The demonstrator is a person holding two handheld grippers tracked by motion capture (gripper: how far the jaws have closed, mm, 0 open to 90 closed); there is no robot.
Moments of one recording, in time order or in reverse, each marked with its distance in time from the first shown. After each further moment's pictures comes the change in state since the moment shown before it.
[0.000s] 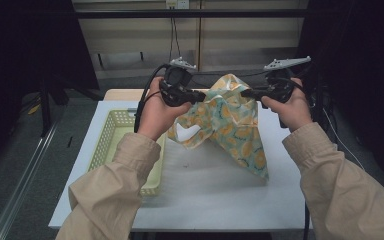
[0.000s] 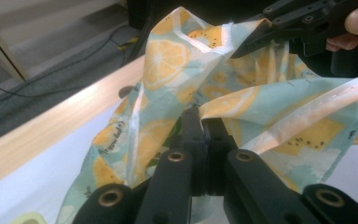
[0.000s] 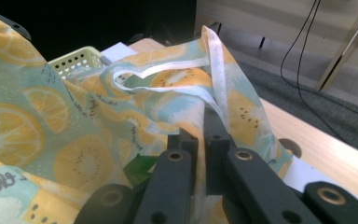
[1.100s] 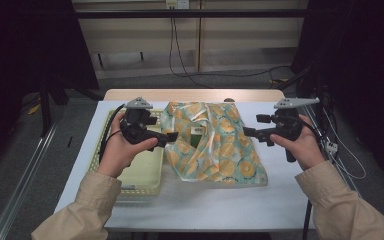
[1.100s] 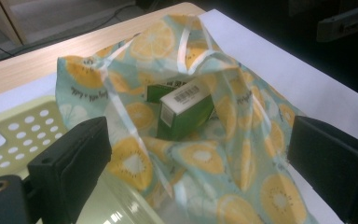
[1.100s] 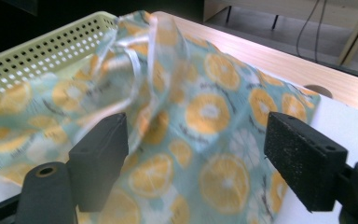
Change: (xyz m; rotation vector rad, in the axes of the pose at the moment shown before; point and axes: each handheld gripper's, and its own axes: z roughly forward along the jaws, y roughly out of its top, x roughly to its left) left arm 0.032 -0.119 -0.037 -0.004 0.004 -0.102; right arm 0.015 -0.092 -0.018 -0.001 0.032 0.063
